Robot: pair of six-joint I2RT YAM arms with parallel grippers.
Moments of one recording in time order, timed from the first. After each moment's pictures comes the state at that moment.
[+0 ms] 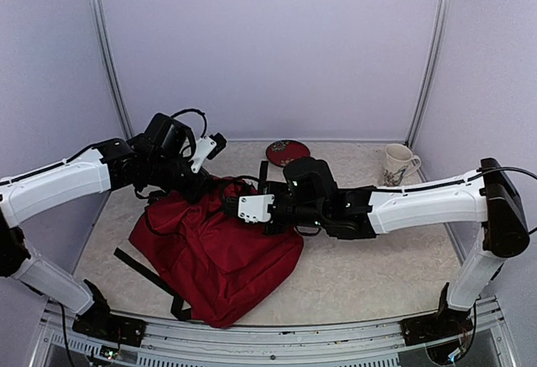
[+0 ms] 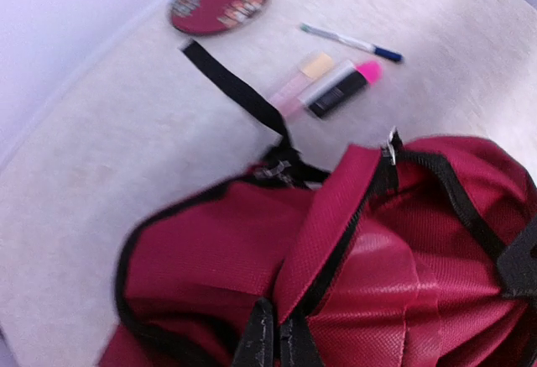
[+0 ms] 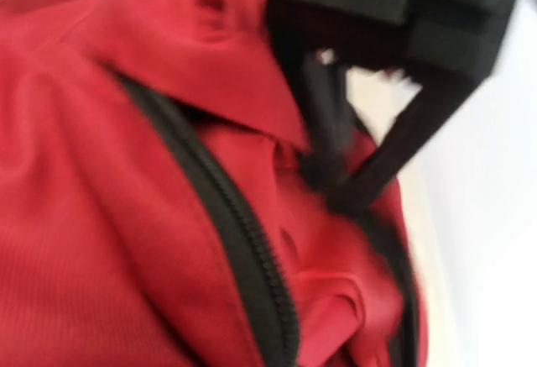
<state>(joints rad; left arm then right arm) -0.71 1.39 1.13 -0.53 0.01 0.10 1.13 1.68 1.12 0.19 0.04 -0.82</state>
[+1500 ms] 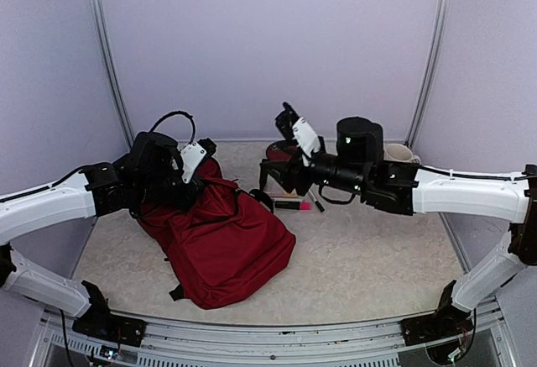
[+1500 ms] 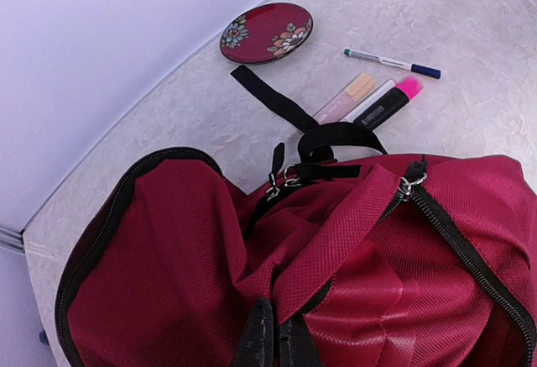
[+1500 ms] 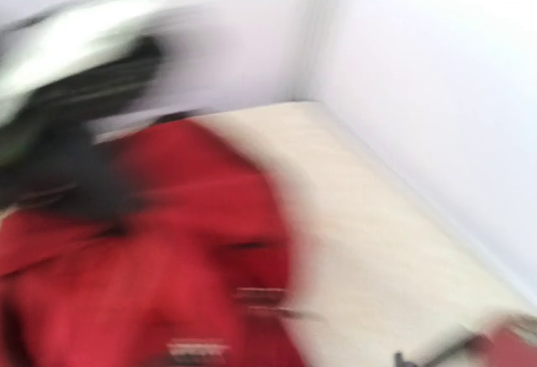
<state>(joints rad) -0.78 1.23 0.97 -0.34 -0.25 0.17 0.98 1.49 1.11 0.22 -0.01 -0.19</state>
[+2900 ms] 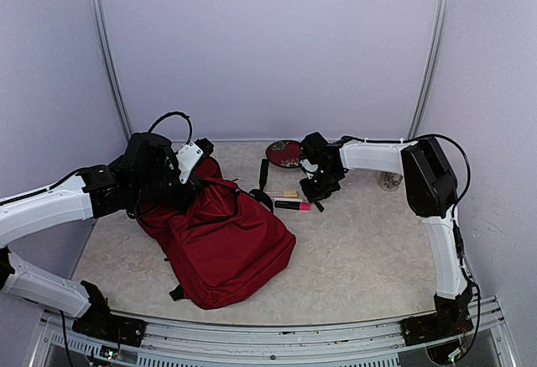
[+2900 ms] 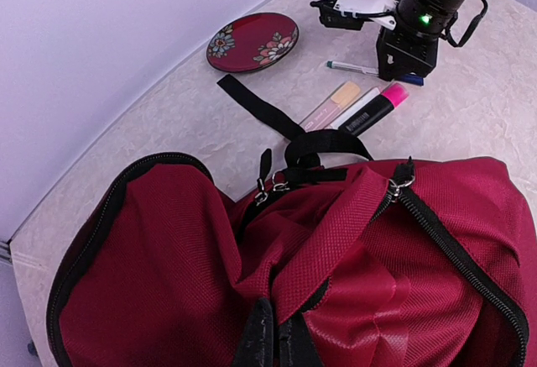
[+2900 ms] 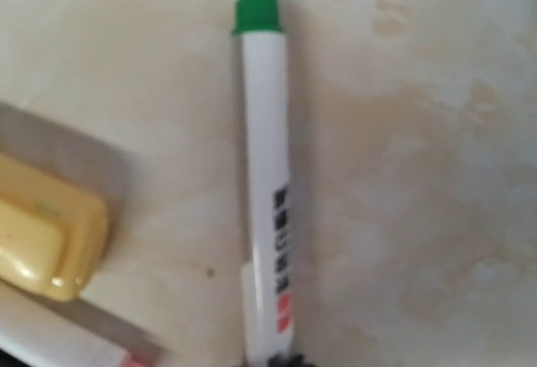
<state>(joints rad) -0.75 1.21 0.93 -0.30 -0.16 0.18 0.59 2.27 1.78 -0.69 0.11 0.18</state>
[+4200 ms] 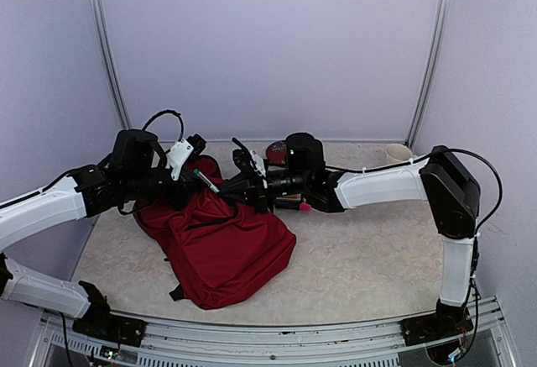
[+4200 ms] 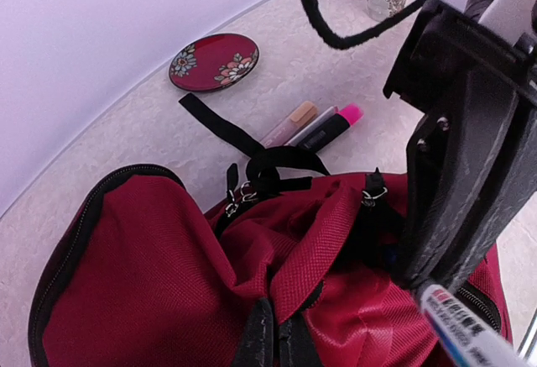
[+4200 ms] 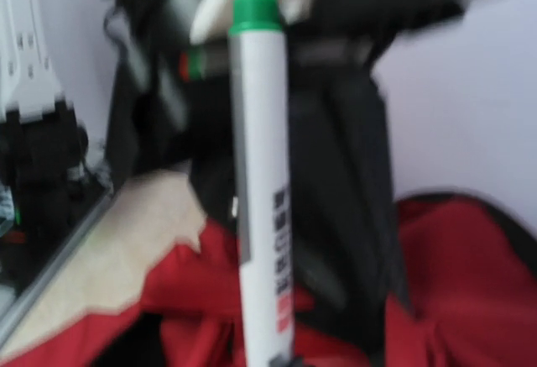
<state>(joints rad) -0.67 1.16 0.91 -0.28 0.06 0.17 0.89 2.01 1.36 0.59 -0.80 -0.24</state>
